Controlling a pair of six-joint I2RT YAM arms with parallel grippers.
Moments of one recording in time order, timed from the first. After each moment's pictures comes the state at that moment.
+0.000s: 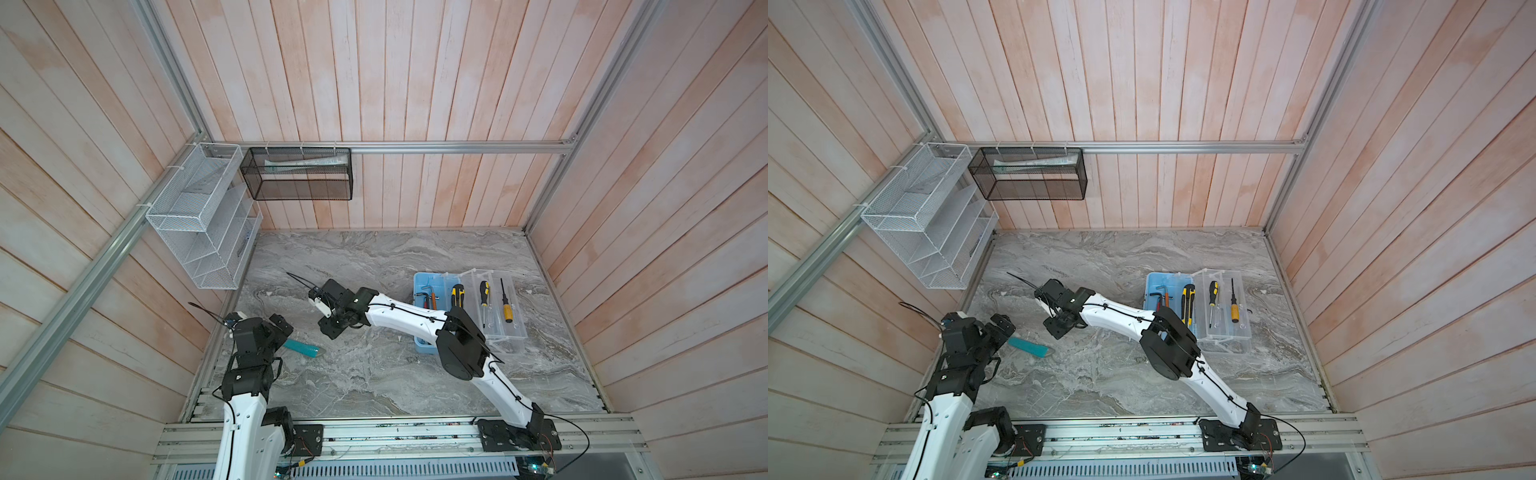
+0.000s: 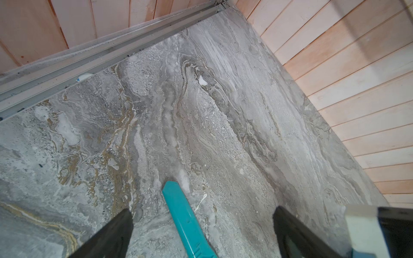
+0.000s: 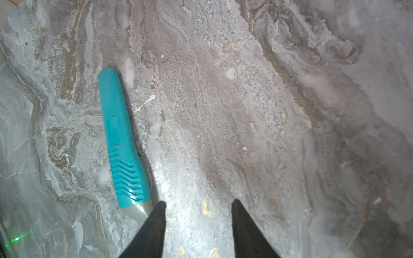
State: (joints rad) left arm 0.18 0.64 0.44 -0.45 -0.06 -0.65; right arm 1.09 2.38 2.07 -0.69 -0.10 0.17
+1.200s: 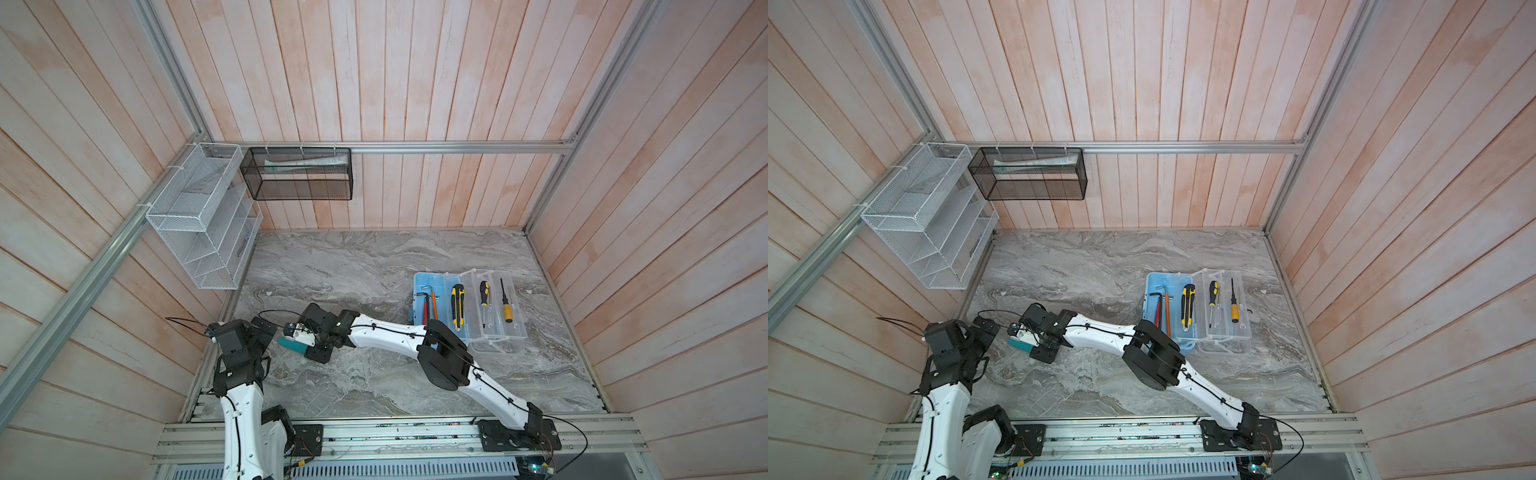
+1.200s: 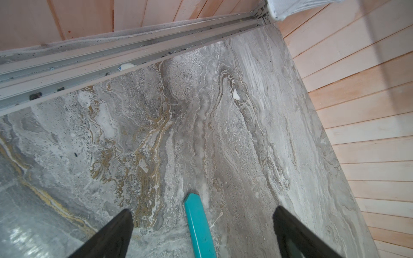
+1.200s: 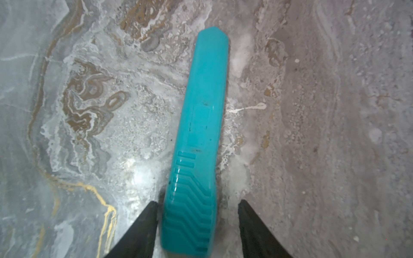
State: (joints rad) left arm 0.43 0.73 0.44 -0.42 0.07 -0.70; right arm 1.21 2.52 2.16 -0.66 -0.10 -0.19
